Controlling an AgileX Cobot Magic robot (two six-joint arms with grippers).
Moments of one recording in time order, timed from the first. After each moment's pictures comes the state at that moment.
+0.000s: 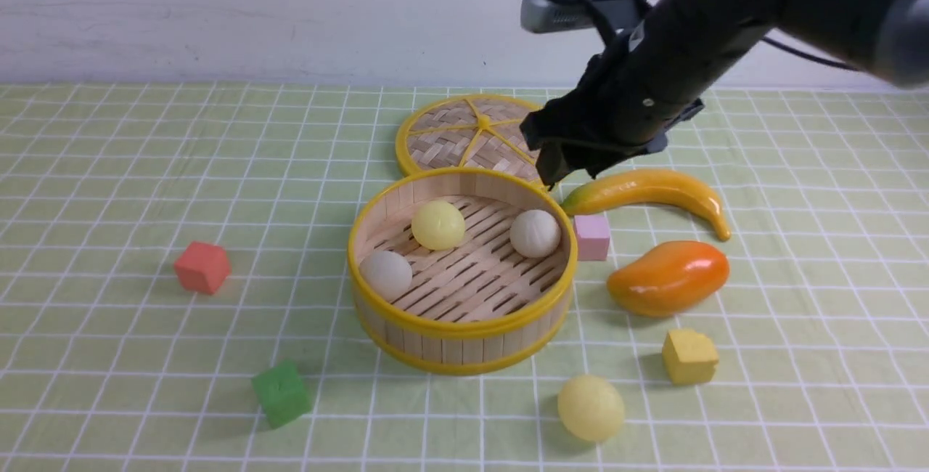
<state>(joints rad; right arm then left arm) 0.44 1.81 -1.71 0.22 0.99 -0.07 -0.02 -0.01 0.03 0.02 0.38 -0.39</state>
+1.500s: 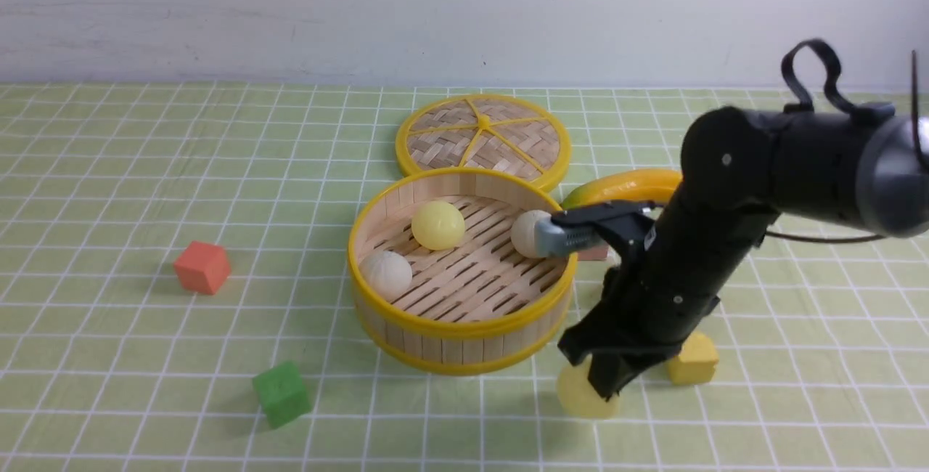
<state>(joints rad) 0.44 1.83 -1.34 0.35 0.99 -0.25 -0.02 -0.01 0.03 0.02 0.38 -0.39</state>
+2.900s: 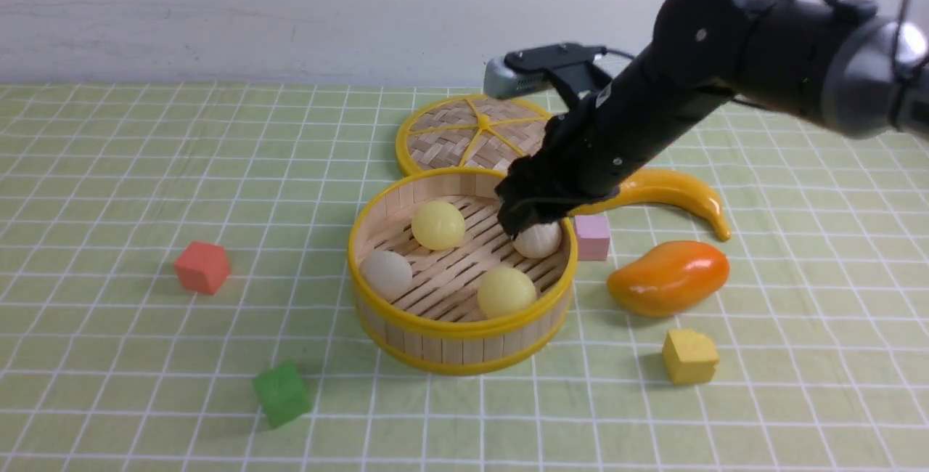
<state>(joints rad) 0.44 1.90 -1.70 0.38 0.91 -0.34 -0.02 -0.01 0.03 0.02 0.38 -0.39</state>
